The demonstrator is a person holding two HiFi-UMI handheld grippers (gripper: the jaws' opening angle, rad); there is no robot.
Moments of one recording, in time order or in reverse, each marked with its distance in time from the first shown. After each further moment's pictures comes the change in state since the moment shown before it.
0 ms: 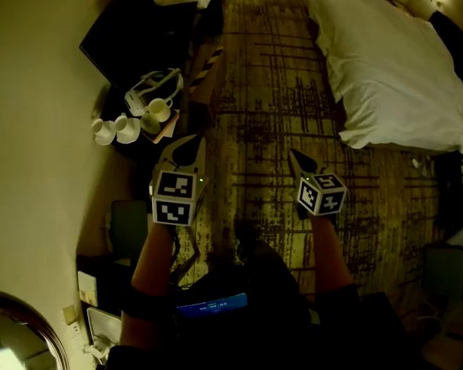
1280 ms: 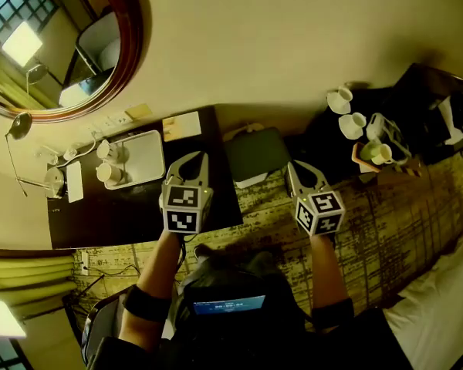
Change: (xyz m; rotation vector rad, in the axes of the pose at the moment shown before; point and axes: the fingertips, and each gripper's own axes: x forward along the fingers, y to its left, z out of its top) left arm -0.537 0.105 -0.319 -0.654 0.129 1.197; right arm 0.023 0.610 -0.126 -0.616 0.188 1.166
